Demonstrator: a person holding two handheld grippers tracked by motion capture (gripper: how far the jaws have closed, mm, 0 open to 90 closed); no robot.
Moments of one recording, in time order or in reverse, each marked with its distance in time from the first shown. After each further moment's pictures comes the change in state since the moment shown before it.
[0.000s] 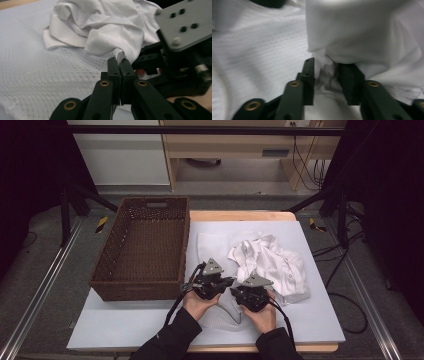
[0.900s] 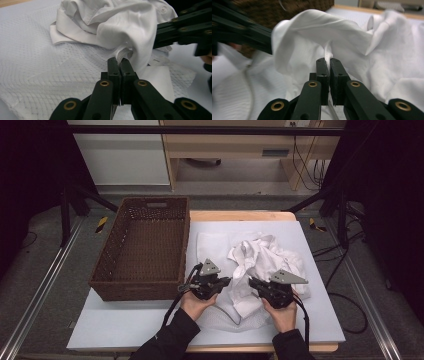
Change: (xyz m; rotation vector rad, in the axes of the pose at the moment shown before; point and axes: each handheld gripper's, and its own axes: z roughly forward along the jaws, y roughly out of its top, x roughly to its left) left arm 0.005 -0.005 0.000 0.009 0.023 -0.011; right arm -0.033 0.007 -0.062 -0.196 0.050 0.068
